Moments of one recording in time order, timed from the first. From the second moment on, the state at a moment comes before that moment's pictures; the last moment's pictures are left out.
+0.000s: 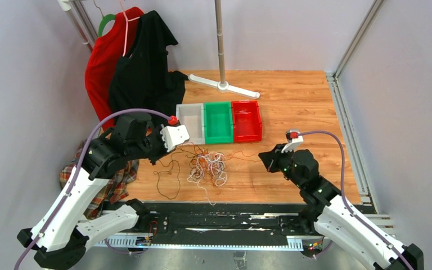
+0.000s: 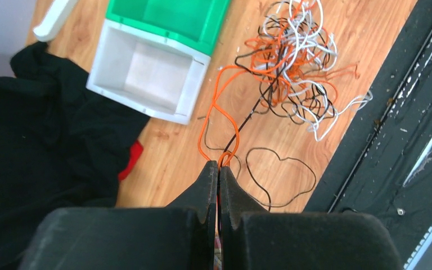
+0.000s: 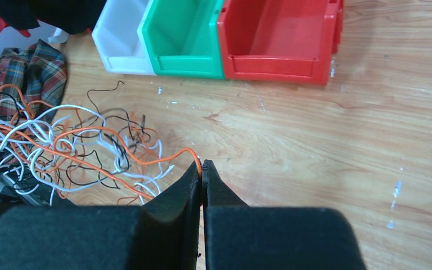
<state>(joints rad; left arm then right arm) -0.62 0.92 1.33 -1.11 0.17 0.57 0.64 0.59 0.35 -0.05 0.06 0.50</state>
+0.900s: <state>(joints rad) -0.62 0.78 0.81 -0.94 -0.23 0.82 -0.01 0.69 0.78 -0.46 0.02 0.39</state>
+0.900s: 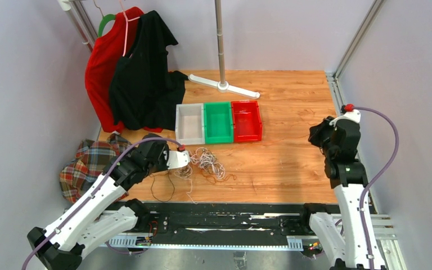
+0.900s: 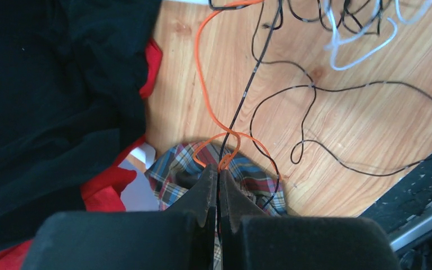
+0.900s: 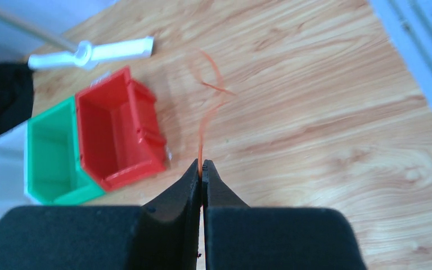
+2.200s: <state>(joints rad) -0.59 0.84 1.08 -1.00 0.19 0.51 0.47 1.36 1.63 -0.25 -0.22 0.48</state>
